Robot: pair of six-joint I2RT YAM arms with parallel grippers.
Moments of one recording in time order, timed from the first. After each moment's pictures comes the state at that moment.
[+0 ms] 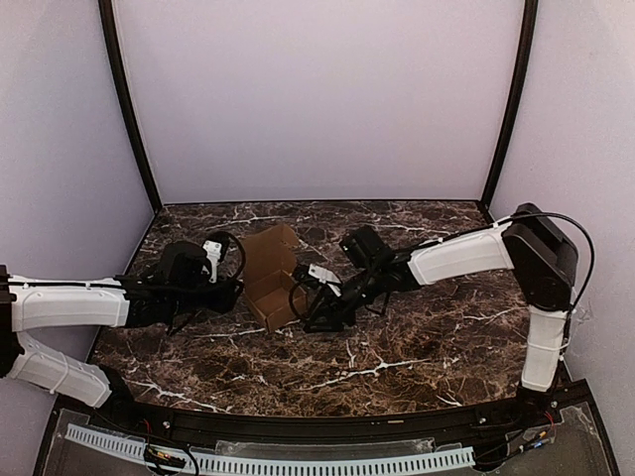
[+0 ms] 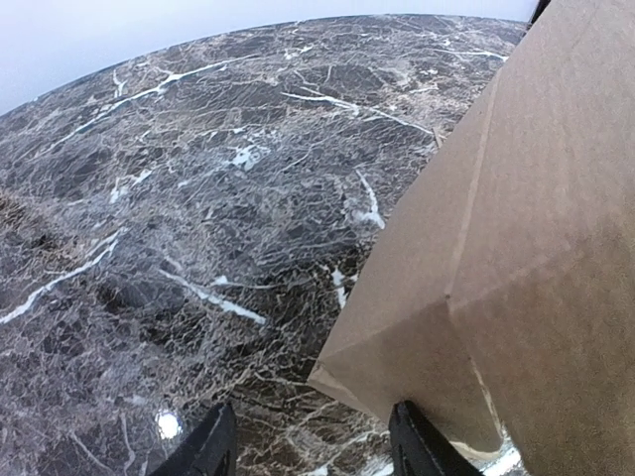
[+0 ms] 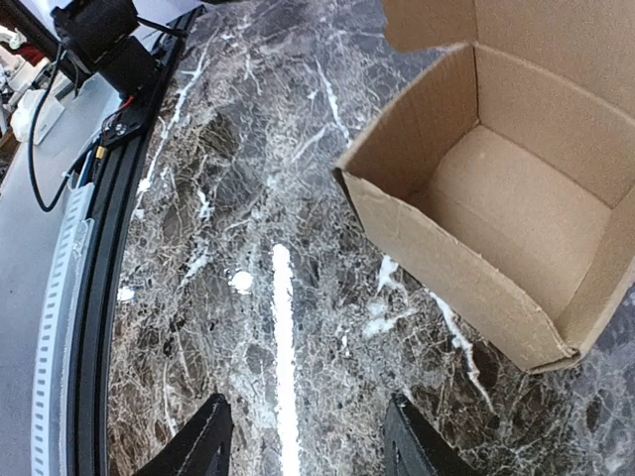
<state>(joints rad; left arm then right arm) -0.71 1.22 0.58 -0.02 -0.25 -0.27 0.87 1.96 1.21 -0.13 -0.71 -0.22</state>
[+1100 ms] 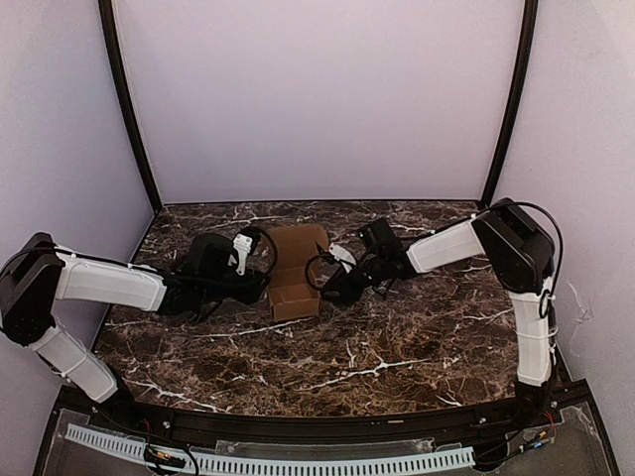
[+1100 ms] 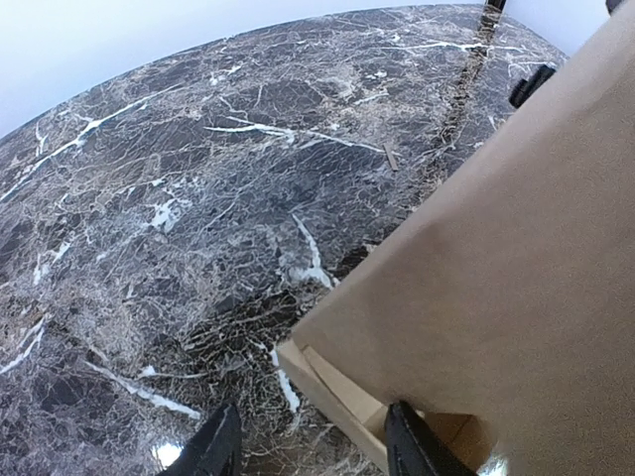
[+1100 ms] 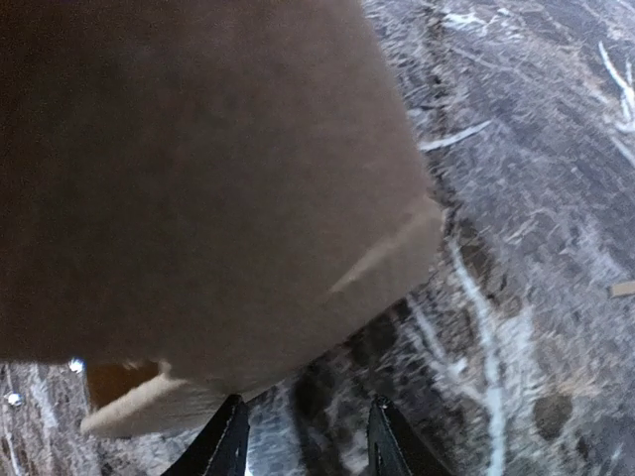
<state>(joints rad) -0.71 1.51 0.71 0.20 -0.15 -0.16 0.68 2.14 1.30 0.04 -0.61 -0.18</state>
